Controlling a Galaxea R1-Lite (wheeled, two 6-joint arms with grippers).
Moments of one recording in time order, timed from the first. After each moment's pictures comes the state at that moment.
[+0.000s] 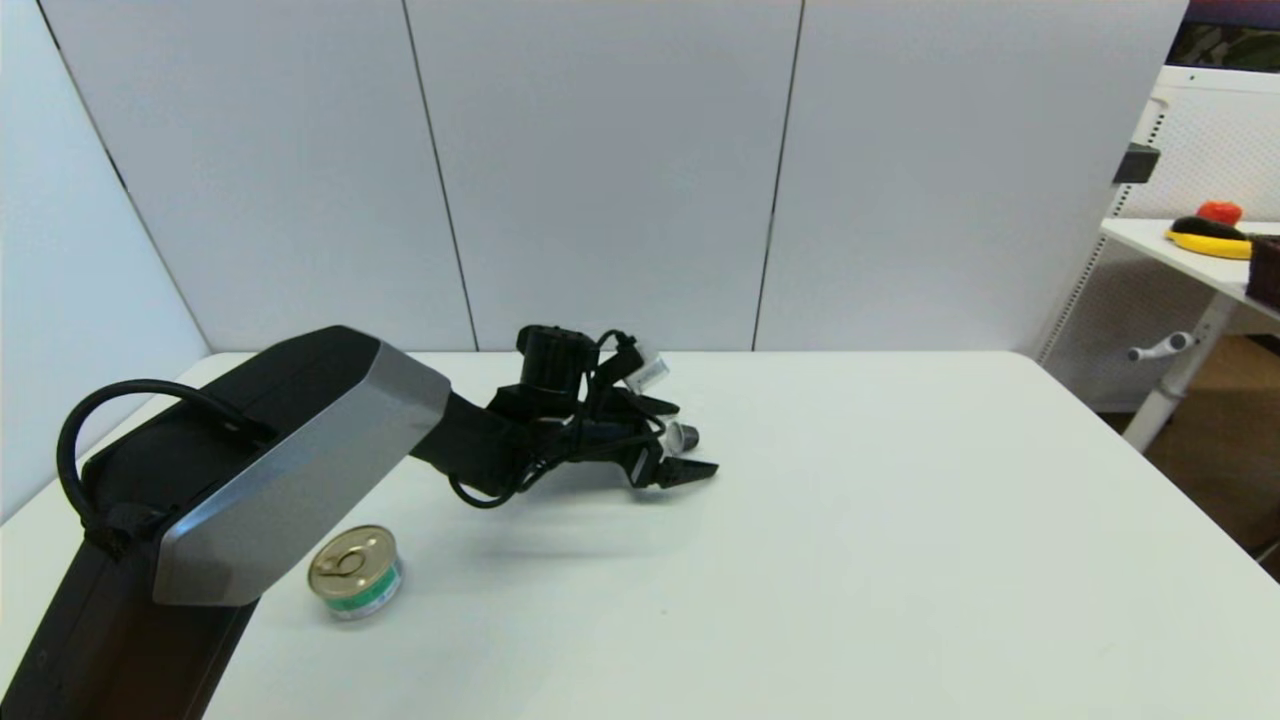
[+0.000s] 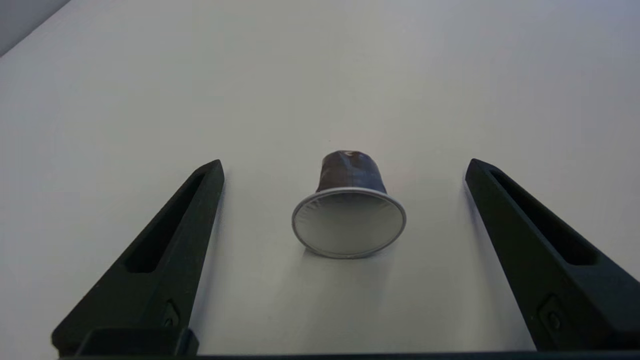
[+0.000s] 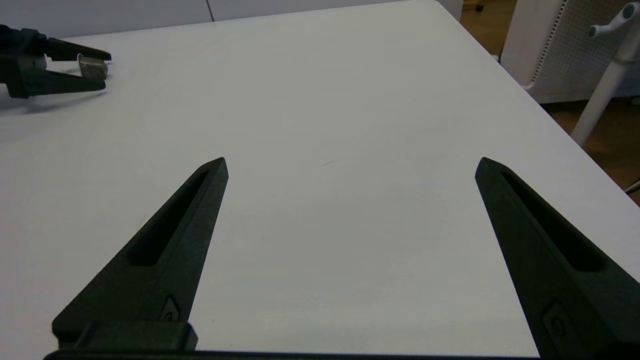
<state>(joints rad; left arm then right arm) -0.51 2.41 -1.48 -0.52 -0.68 0.33 0.00 0.00 -0.01 0.04 -0.05 0.08</state>
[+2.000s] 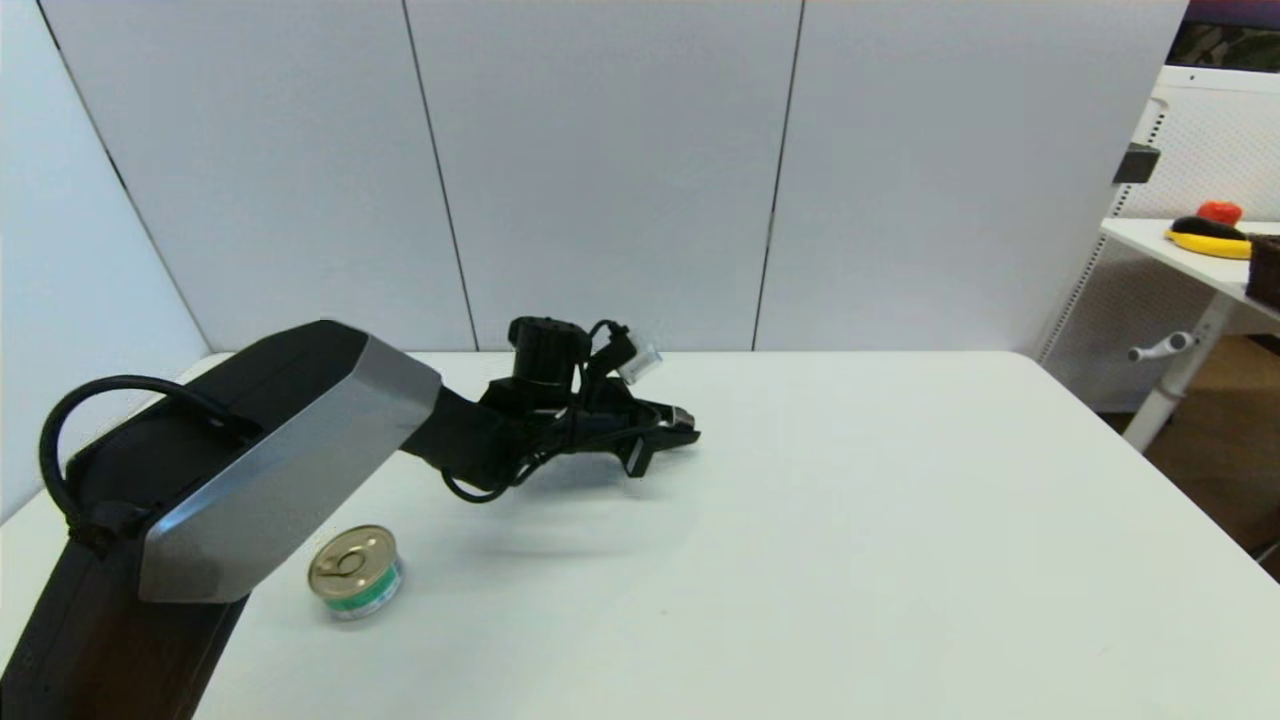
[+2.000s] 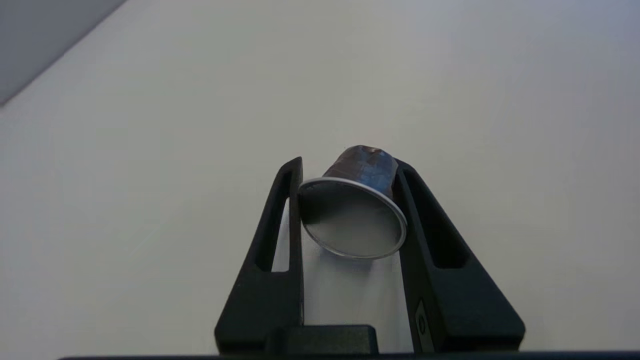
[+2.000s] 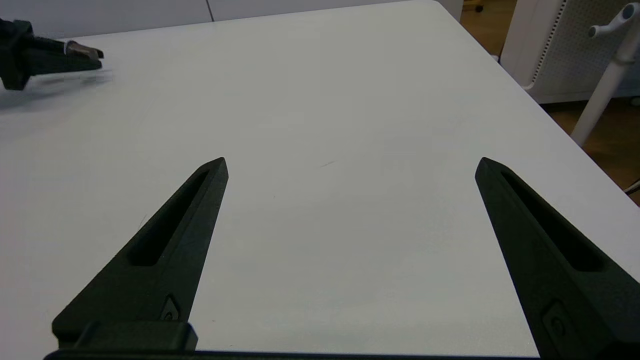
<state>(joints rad) -0.49 2.39 -1.47 -0.54 -0.68 0.32 0.00 0.00 -0.01 0.04 -0.05 0.08</state>
